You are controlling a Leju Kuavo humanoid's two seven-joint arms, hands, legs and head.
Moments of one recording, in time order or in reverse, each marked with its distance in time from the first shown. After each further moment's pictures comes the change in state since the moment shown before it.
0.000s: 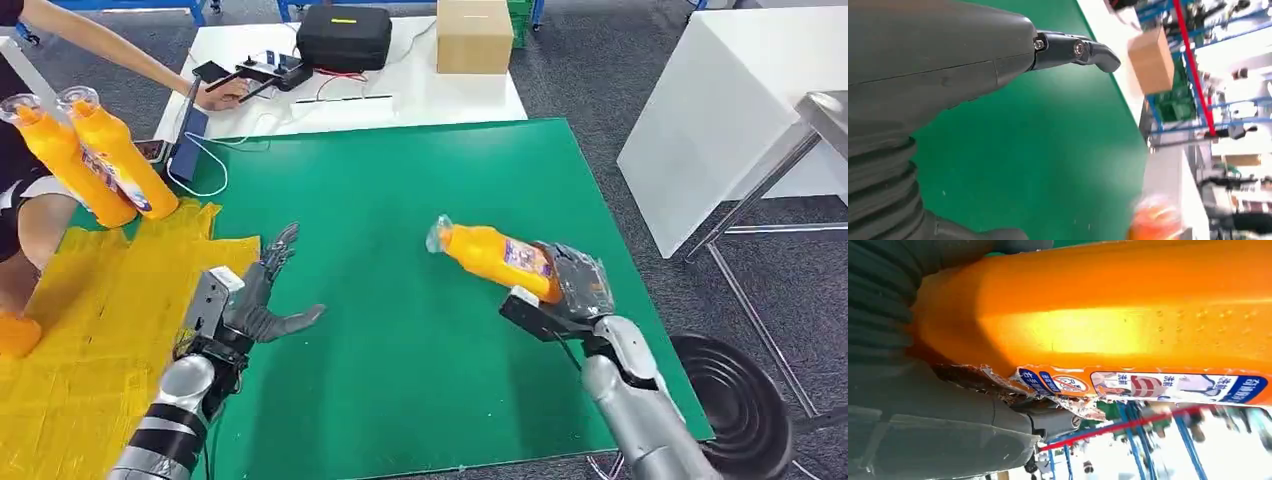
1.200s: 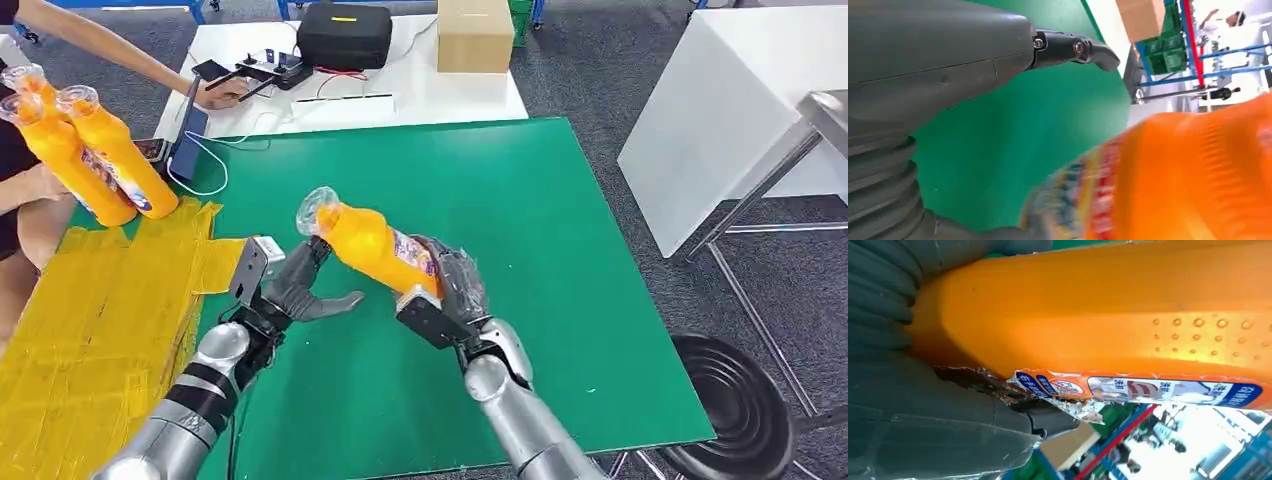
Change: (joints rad) left arm -0.182 -0.039 -0.148 0.218 0.154 -0.067 -0.013; right arm -0.036 0.362 0.097 0.110 -0.229 0.011 -0.191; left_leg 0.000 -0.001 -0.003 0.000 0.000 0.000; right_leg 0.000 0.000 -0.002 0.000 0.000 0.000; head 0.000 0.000
